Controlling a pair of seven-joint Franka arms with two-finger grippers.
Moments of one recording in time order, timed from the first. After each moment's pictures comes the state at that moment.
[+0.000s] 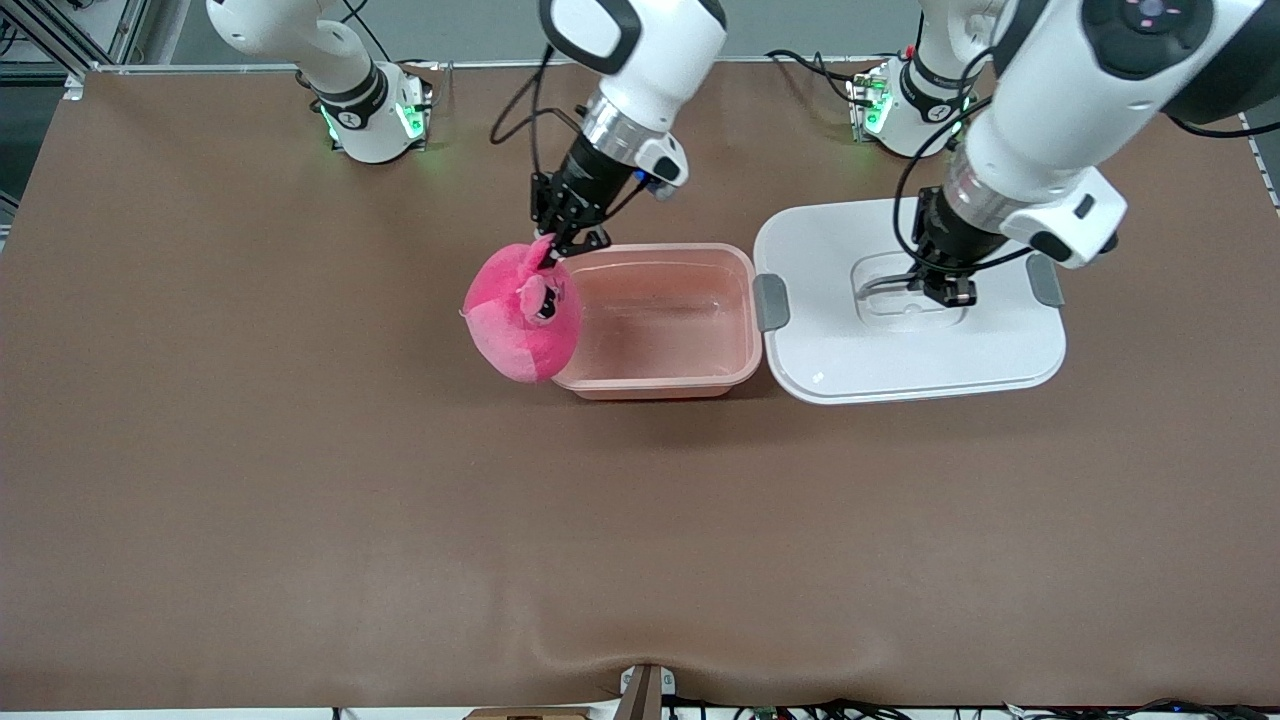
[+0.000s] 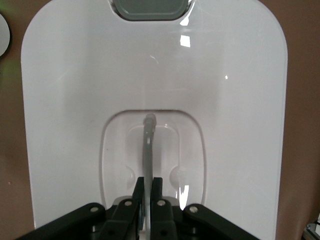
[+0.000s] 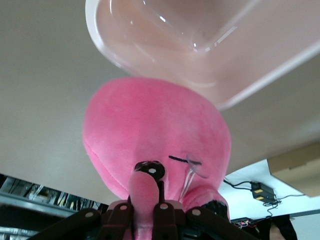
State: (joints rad) left arm -0.25 0.12 -0.14 -1.51 -0.01 1.59 -2.02; right arm 1.03 0.40 0.00 -1.52 -0.67 1.55 -1.15
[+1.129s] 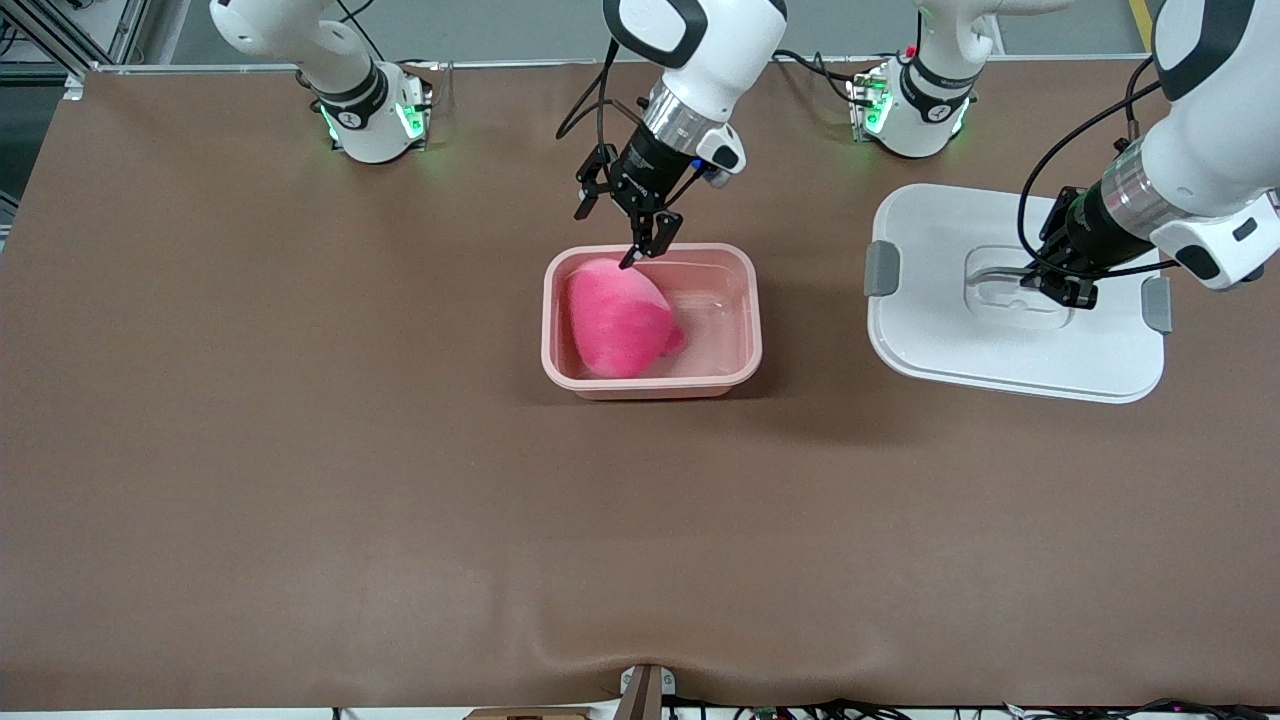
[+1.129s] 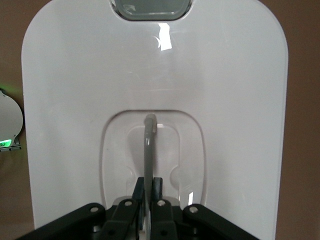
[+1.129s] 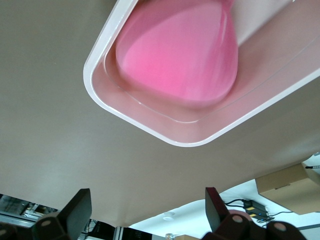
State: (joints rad) left arm -0.05 0.02 -0.14 -1.65 0.01 1.58 -1.59; right arm 1.08 0.50 -0.01 -1.34 -0.59 1.50 -1.11
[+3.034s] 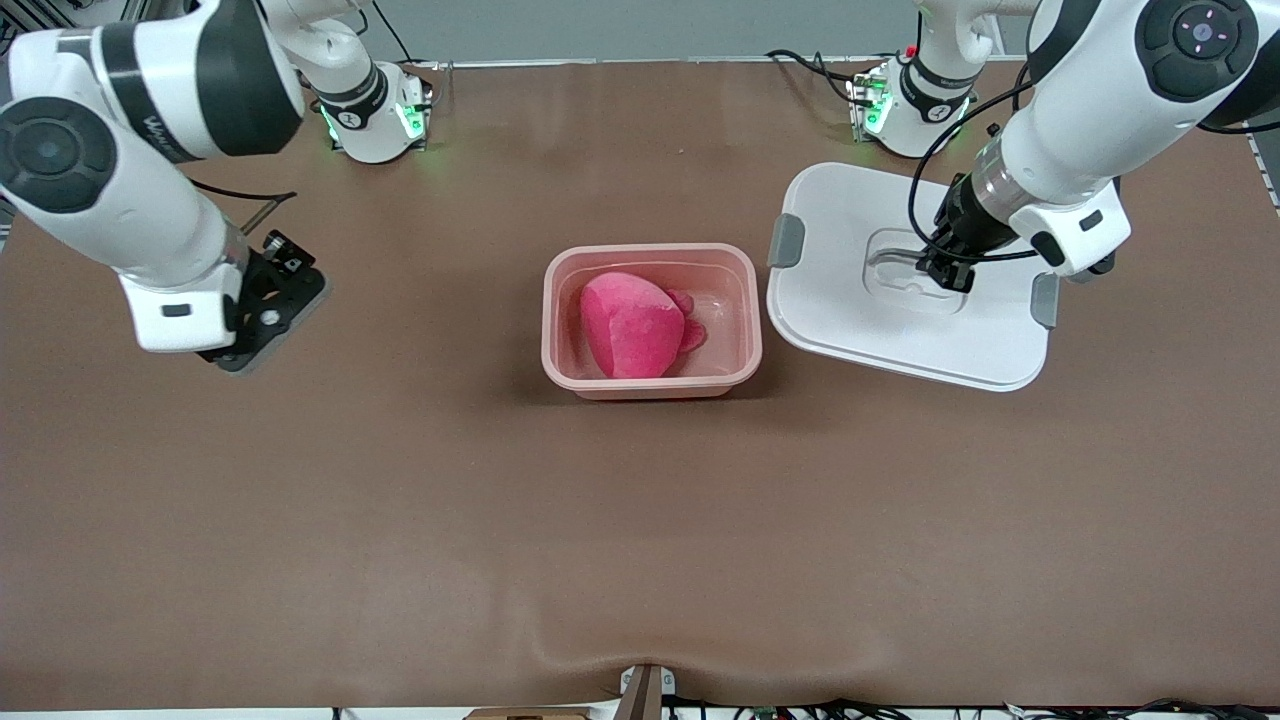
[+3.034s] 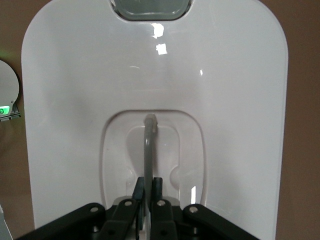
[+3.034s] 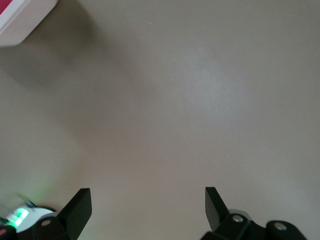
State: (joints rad) left arm -0.06 0.05 -0.31 -1.65 -0.06 1.60 -1.71; right arm 0.29 0.16 -0.05 -1.54 -0.13 1.55 -0.59
